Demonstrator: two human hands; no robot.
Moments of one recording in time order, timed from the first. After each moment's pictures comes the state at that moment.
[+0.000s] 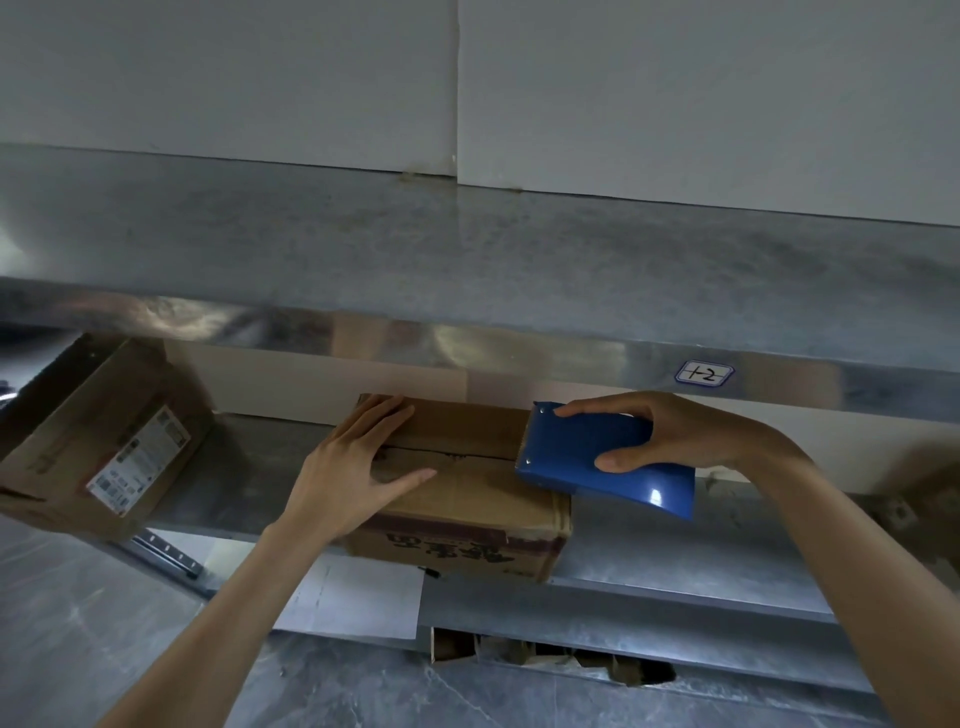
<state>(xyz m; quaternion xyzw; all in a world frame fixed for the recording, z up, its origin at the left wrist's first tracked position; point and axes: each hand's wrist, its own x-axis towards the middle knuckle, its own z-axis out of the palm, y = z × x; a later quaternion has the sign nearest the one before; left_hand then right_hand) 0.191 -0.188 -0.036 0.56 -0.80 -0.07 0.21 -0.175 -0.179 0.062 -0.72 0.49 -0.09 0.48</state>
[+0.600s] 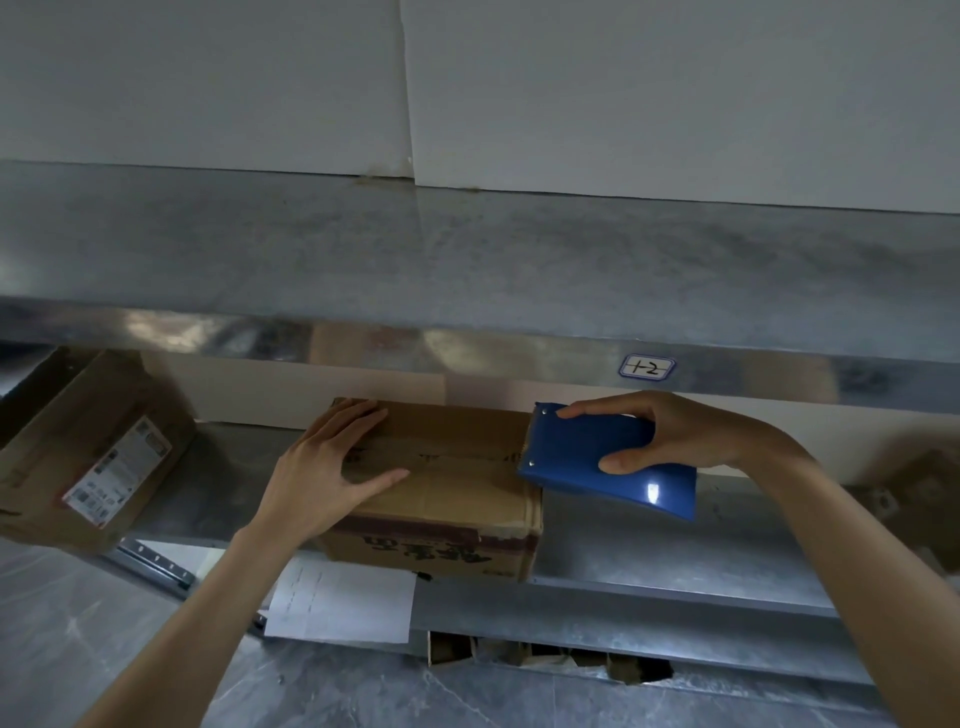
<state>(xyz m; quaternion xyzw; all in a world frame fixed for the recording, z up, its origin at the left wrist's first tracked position) 0.190 -0.192 -0.036 0.56 -0.80 -0.06 0.21 -0.206 -0.173 0.057 -0.72 0.49 -0.10 0.49</state>
